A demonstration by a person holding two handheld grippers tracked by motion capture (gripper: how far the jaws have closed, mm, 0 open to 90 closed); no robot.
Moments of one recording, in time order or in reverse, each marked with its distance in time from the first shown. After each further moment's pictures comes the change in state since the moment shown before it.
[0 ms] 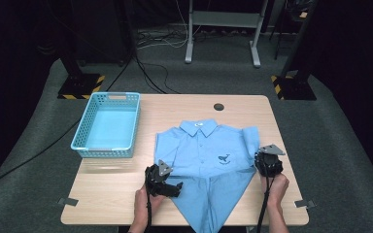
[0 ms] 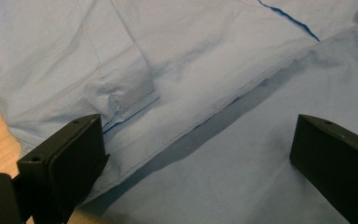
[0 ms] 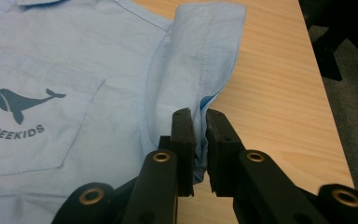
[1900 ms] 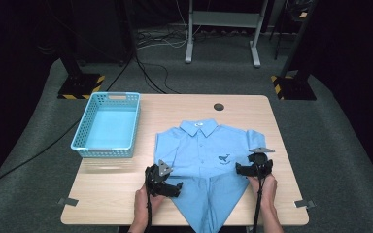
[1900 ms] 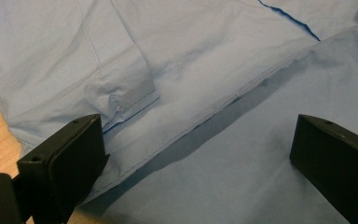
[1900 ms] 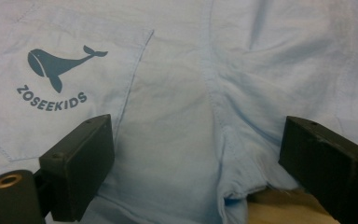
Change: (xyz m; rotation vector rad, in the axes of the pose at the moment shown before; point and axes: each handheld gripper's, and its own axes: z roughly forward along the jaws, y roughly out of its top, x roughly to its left) left arm 0.000 0.000 0.000 -0.001 0.002 0.001; right arm 0.020 -0.011 0.031 0.164 0.156 0.078
